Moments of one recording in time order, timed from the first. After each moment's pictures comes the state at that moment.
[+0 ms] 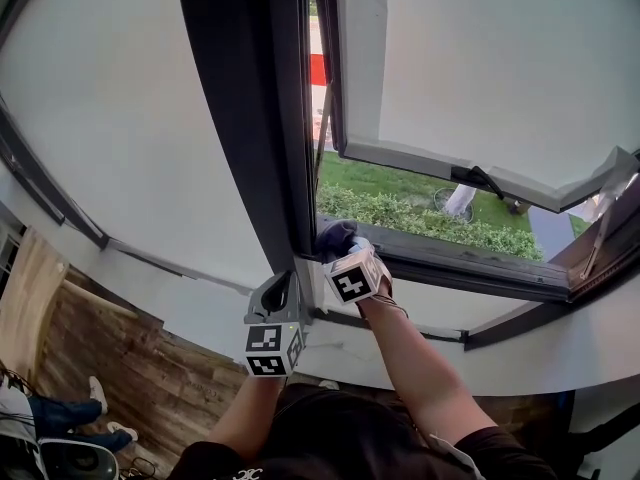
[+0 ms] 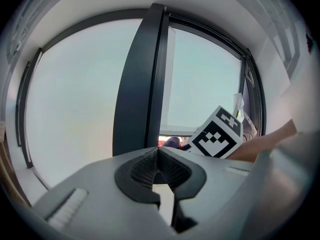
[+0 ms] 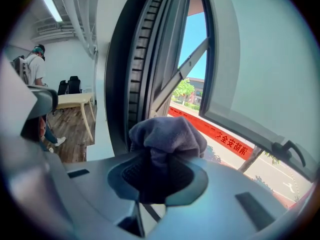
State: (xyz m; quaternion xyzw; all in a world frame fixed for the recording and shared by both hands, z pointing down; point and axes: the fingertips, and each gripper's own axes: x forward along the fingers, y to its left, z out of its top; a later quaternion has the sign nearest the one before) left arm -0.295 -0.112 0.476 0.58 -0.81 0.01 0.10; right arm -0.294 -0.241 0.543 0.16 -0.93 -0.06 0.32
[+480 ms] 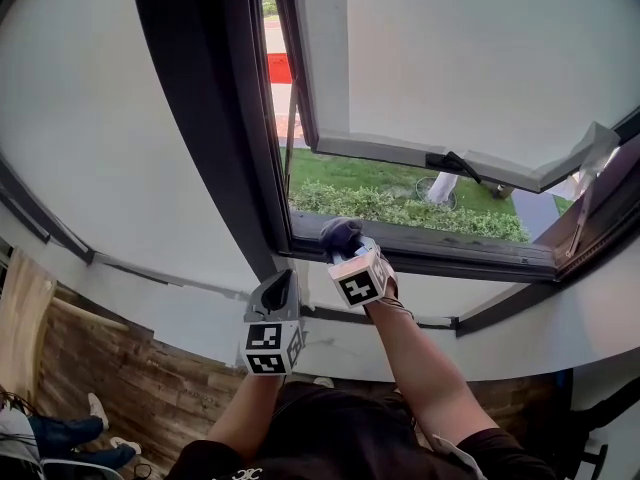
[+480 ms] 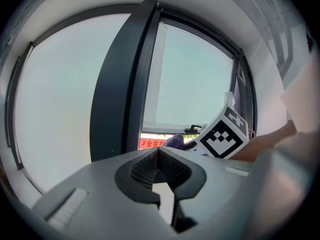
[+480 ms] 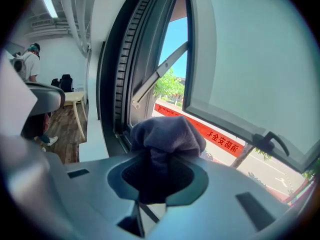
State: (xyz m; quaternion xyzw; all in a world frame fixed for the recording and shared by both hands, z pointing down) left arm -0.260 -0.137 0.482 0.62 -0.78 0.02 0.11; right arm -0.238 -0.267 0.536 0.20 -0.93 -0.07 0.31
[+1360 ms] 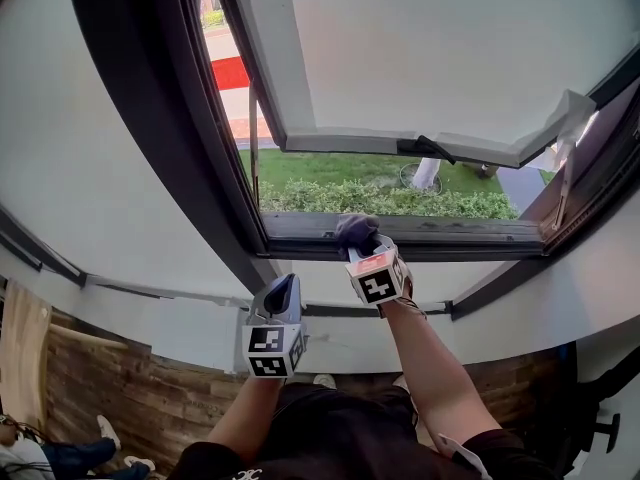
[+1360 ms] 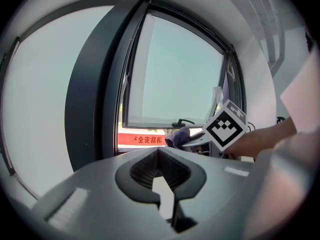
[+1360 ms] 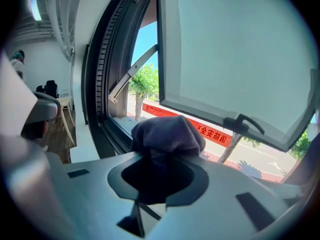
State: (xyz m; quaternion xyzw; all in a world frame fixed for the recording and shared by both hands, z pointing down) left arm -0.213 -0.159 0.496 0.66 -0.74 0.05 0.12; right arm -0.152 -0.308 0.535 0.27 -0.91 -0.03 0.30
